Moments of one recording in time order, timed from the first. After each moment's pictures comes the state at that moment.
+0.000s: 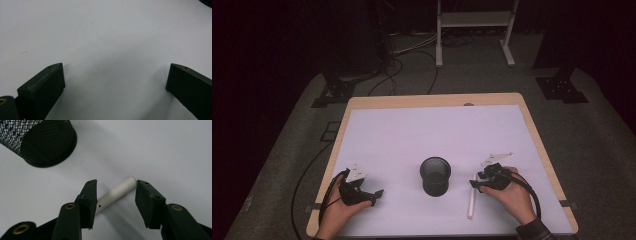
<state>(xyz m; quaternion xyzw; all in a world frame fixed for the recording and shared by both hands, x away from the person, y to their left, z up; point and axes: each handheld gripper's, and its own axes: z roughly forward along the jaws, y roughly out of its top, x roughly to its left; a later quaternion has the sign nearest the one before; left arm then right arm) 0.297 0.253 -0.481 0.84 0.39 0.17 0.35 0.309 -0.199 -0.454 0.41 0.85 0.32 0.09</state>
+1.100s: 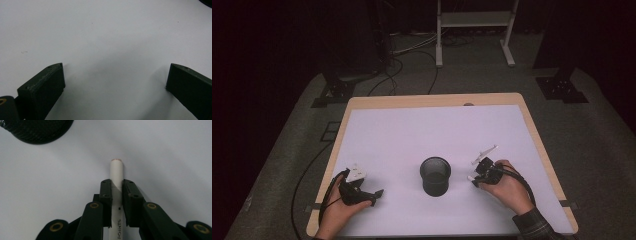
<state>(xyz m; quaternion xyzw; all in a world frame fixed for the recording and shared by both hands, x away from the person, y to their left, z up) 0.297 0.253 -0.481 0.84 0.39 0.17 0.35 0.329 -0.184 -0.447 0.36 0.91 0.21 0.07</state>
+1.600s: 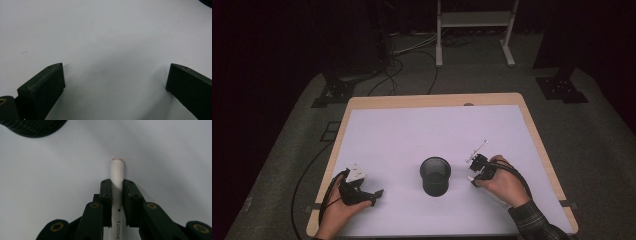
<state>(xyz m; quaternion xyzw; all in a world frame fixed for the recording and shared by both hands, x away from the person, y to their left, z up) 0.297 0.253 -0.481 0.83 0.39 0.17 0.35 0.341 -0.171 -0.442 0.36 0.92 0.15 0.03</state>
